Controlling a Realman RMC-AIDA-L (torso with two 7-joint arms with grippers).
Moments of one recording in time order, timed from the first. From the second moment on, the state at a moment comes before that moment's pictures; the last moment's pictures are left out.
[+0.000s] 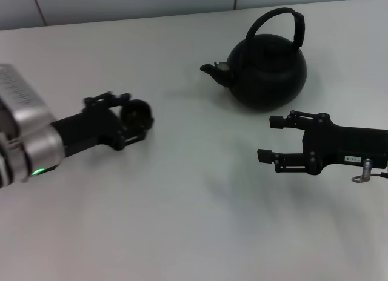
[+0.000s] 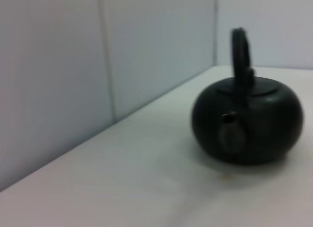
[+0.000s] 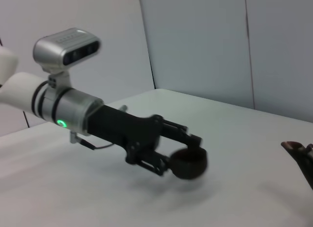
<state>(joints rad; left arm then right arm) -0.51 -2.08 1.36 0.47 1.33 0.95 -0.93 0.35 2.08 -0.72 -0.67 -1.92 -1.56 1.17</state>
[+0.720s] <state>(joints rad) -0.55 -2.08 1.56 0.44 1.20 0.85 -0.92 0.36 2.08 -0.73 -0.67 -1.91 -1.56 1.17</state>
